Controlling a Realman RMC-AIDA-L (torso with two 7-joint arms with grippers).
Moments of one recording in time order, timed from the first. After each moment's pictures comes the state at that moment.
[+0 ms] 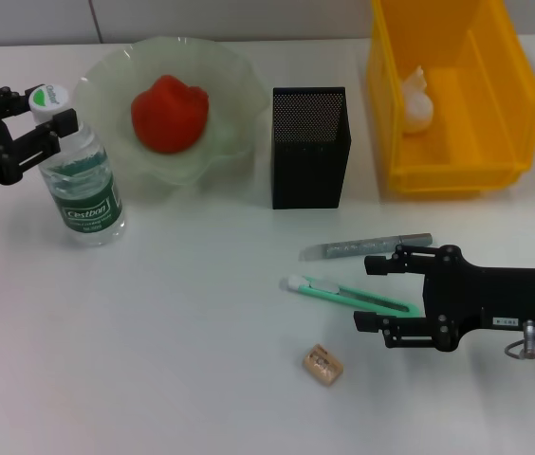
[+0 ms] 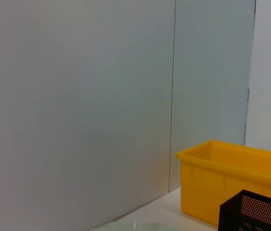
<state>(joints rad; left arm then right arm) -0.37 -2.06 0.57 0.83 1.83 1.50 -1.26 0.47 2.08 -0.71 -0.45 -2.05 -1.58 1.01</state>
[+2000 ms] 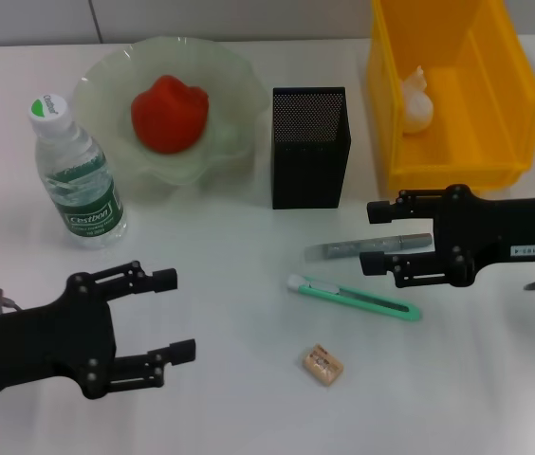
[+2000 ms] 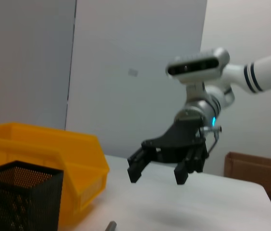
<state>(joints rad) -0.32 -2.04 0.73 0.49 1.91 1.81 -0.93 0.55 2.06 -0.74 -0.65 -2.04 -1.70 1.35</state>
